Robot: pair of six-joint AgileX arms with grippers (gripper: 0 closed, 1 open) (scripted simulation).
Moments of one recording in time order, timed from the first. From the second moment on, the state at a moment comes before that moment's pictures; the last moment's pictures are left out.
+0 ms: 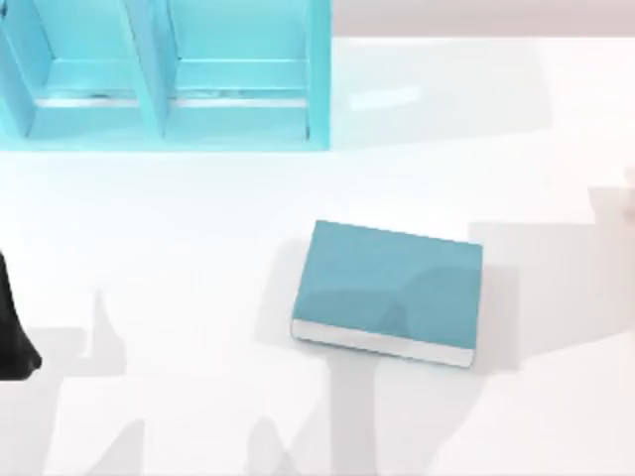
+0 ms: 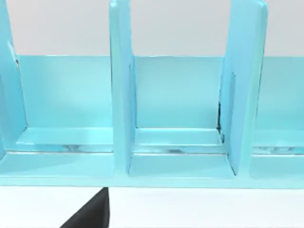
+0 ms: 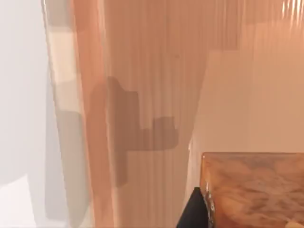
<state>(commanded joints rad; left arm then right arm) 0.00 0.00 0.00 0.00 0.00 0.00 -0.26 1.87 1.51 -1.14 -0.04 -0.22</state>
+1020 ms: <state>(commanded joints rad) 0.00 0.00 0.00 0.00 0.00 0.00 0.06 1.87 1.70 -1.41 0.00 0.08</state>
